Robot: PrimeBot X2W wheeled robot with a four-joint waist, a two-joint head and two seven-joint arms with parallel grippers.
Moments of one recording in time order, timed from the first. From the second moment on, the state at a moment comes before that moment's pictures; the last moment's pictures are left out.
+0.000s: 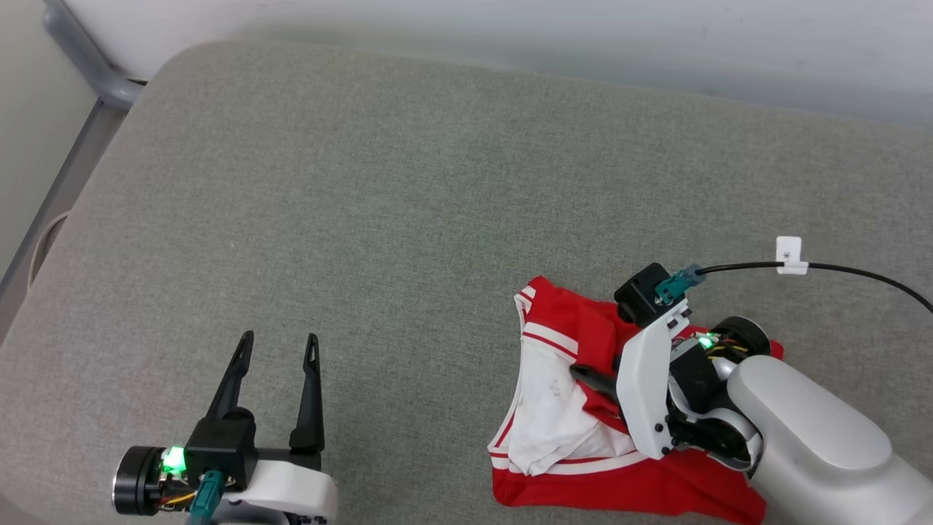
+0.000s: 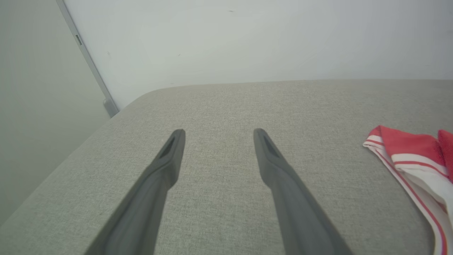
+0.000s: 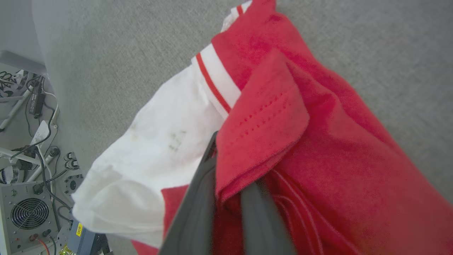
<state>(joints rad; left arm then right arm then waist) 0.00 0.07 -0.05 0.03 -0.01 0.03 -0.26 -0.63 -0.38 0.85 0.43 0.84 0.13 0.49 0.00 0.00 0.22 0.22</state>
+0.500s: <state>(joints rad) 0.07 0.10 -0.03 0.03 0.00 0.04 -0.26 -0.47 -0.53 0.59 0.21 0.72 0.13 0.08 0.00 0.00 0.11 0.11</state>
